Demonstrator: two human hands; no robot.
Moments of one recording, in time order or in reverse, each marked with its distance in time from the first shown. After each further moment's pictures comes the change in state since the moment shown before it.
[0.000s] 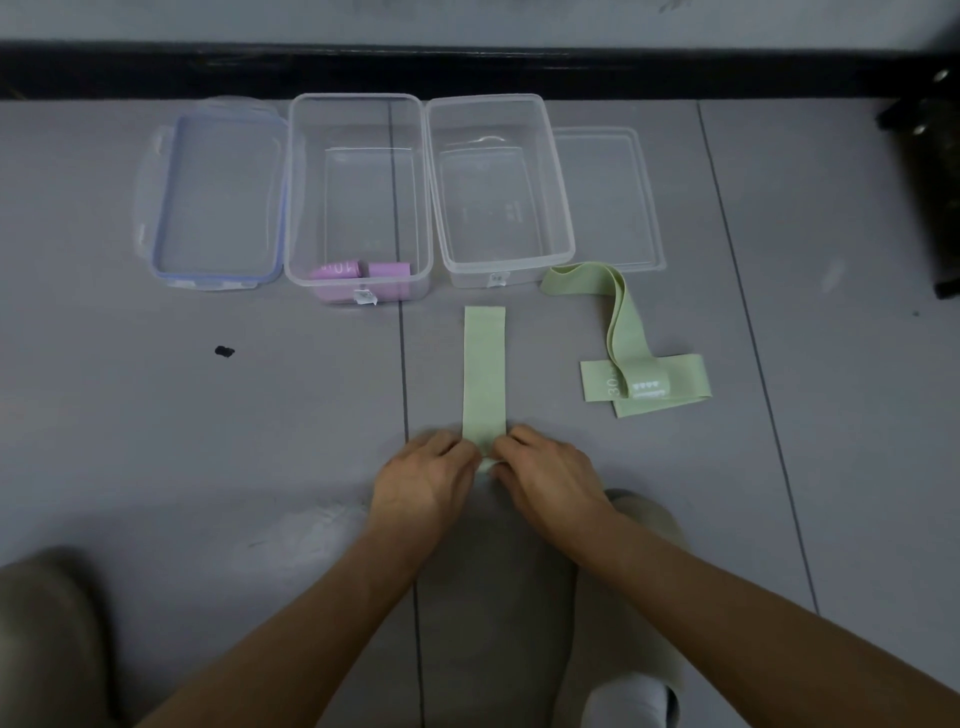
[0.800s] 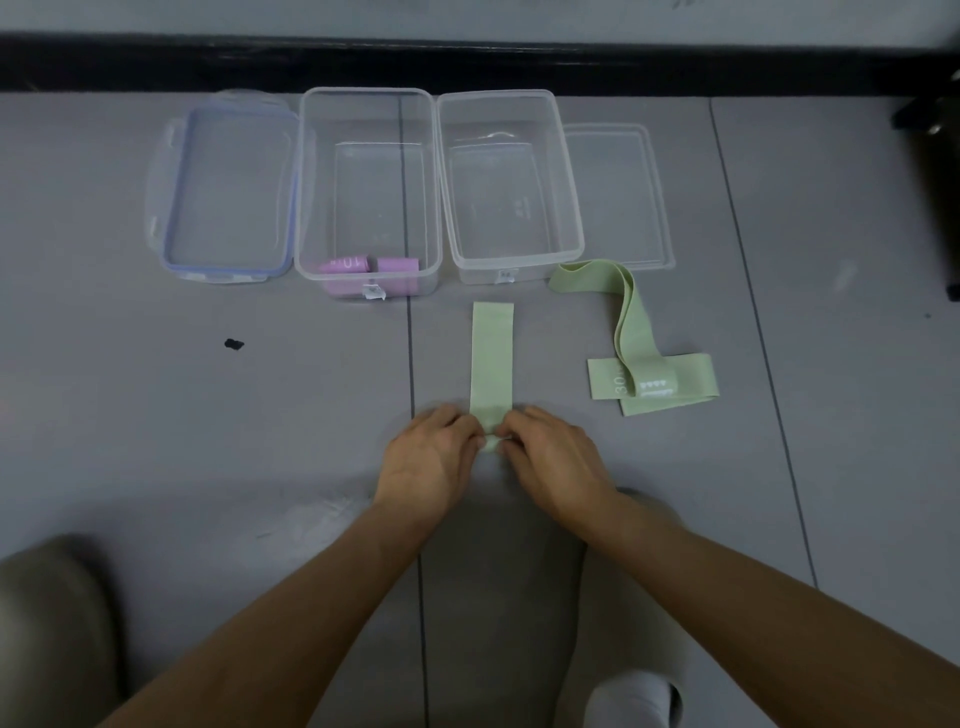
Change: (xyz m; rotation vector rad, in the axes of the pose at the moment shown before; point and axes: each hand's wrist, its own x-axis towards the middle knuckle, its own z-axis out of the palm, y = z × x) left_hand 0.020 0.000 -0.006 -0.022 -0.032 -0.072; right_hand 0.013 0.003 -0.006 0.163 0.025 0.079
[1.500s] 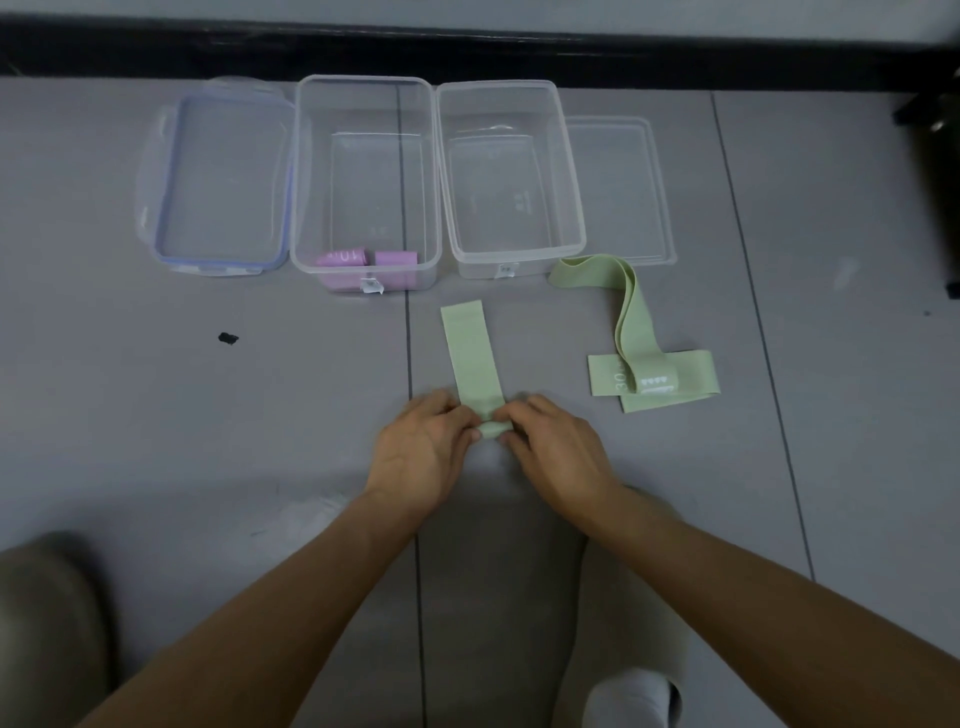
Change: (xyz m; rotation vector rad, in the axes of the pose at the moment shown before) left_hand 0.005 -0.008 -0.007 -0.017 -0.016 0.010; right_hand 0.003 0.007 0.000 0.000 0.037 -0.015
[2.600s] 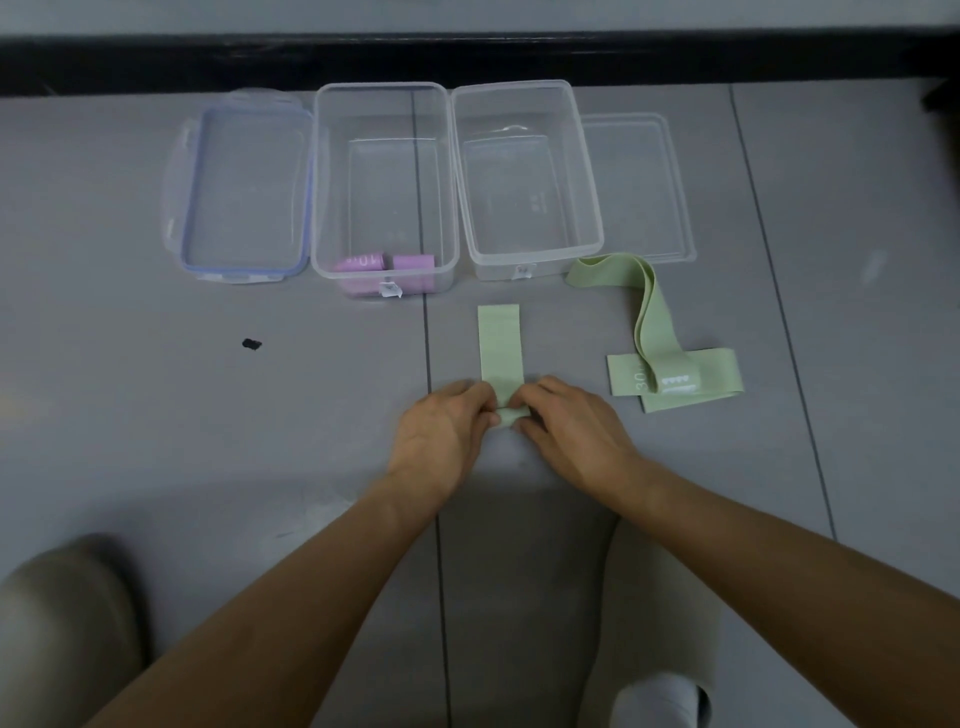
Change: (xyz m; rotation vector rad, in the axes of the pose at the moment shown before) left_hand 0.020 -0.003 -0.004 -0.068 -0.060 -0.034; right_hand 0.020 0.001 -0.011 -0.083 0.001 -0.117
